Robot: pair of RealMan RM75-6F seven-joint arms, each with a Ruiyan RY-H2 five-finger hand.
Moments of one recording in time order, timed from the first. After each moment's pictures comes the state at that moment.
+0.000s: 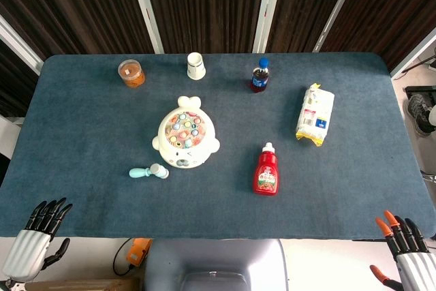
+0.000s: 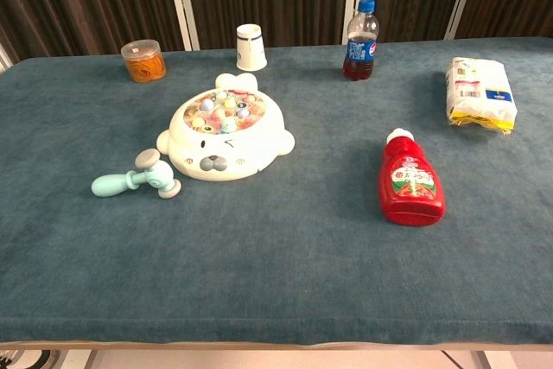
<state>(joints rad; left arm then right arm) 0.01 -1.31 0.13 -1.25 1.77 1.66 -0.09 -0.22 -1.15 -0.15 -1.47 -1.81 1.73 -0.06</state>
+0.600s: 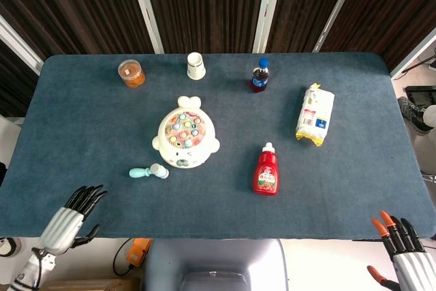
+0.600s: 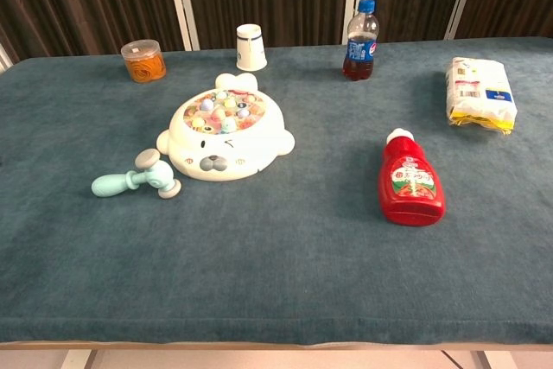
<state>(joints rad) -0.19 -1.34 0.10 -1.29 1.79 1.43 -0.24 -0.22 -1.15 -0.15 -1.48 -1.82 1.72 -0.06</state>
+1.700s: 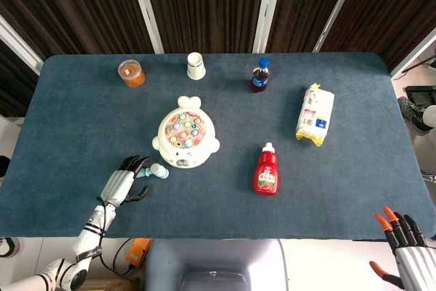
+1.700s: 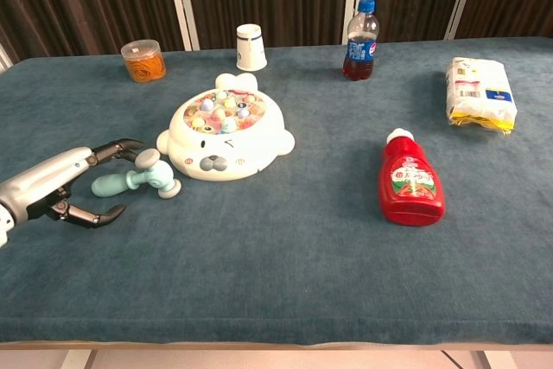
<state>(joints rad) -0.47 -1.71 -0.09 -1.07 1.48 1.07 -0.28 -0.20 -1.14 -0.14 -1.50 -1.76 1.67 -0.05</state>
